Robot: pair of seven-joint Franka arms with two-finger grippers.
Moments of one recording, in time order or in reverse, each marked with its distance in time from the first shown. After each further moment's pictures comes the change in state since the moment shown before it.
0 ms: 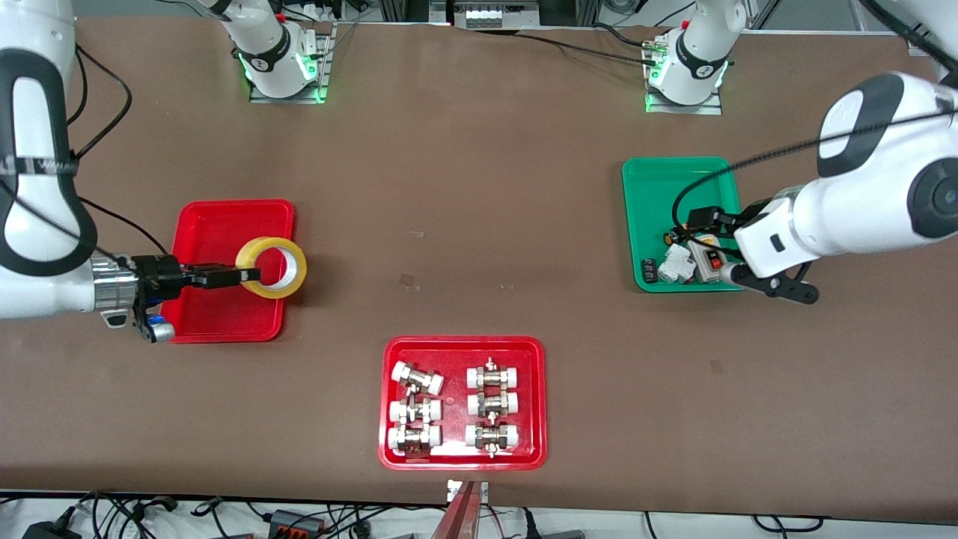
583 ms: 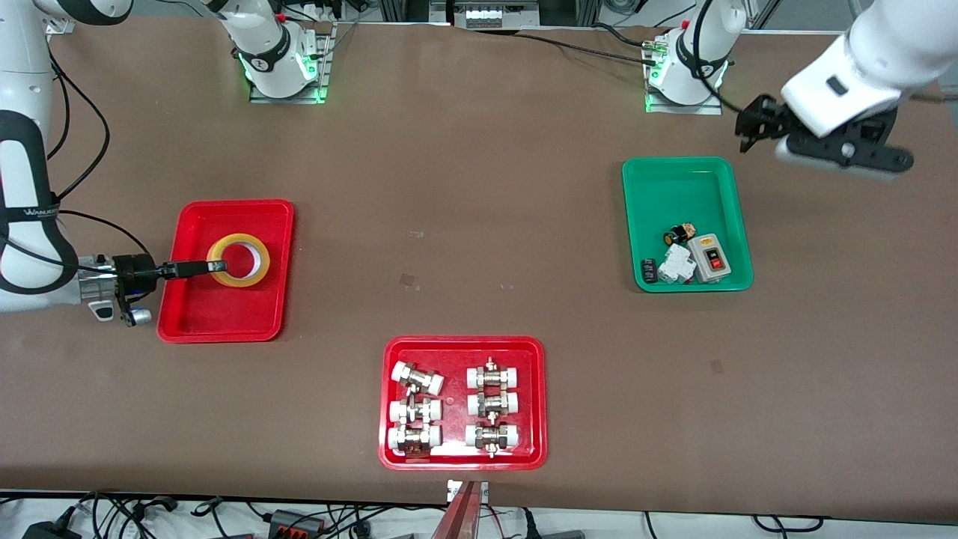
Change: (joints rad) left arm -0.191 -0.387 0.231 -0.190 0.023 -0.055 -0.002; right arm -0.178 0.117 -0.001 -0.048 -0.042 -0.001 -0.324
